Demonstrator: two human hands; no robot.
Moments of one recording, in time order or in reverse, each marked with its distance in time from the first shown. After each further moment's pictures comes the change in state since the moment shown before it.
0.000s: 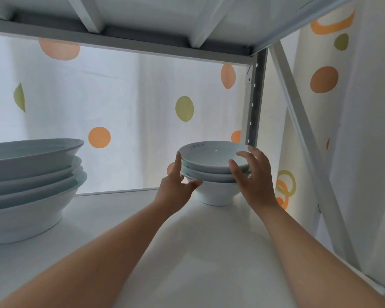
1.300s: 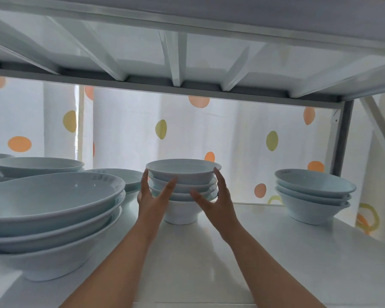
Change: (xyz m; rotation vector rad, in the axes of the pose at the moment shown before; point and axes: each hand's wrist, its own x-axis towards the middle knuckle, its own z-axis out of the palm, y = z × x) left_hand -0.154 -0.068 -0.283 -0.441 0.500 -0.113; right_hand -0.108 -0.320 0.117 0.713 -0.403 0.175
